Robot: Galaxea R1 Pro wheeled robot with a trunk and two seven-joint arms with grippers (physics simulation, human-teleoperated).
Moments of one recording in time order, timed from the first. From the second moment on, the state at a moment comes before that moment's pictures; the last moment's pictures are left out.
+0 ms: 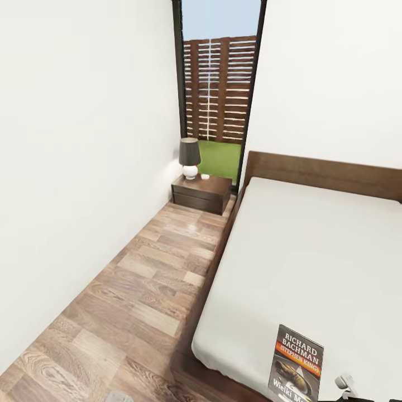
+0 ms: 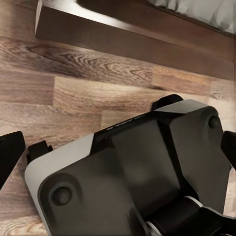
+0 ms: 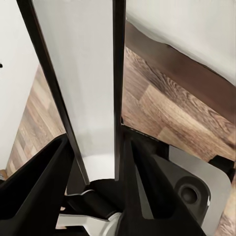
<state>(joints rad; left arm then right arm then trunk) -0.47 0.16 -0.37 -0.02 0.25 -0.06 -0.65 -0.42 -0.50 0.28 -0.23 -0.35 0.08 1.20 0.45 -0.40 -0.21</state>
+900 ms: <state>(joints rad) -0.47 0.13 -0.37 -0.02 0.25 -0.06 -0.65 -0.42 -0.50 0.28 -0.23 -0.35 0.08 1.20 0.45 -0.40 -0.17</state>
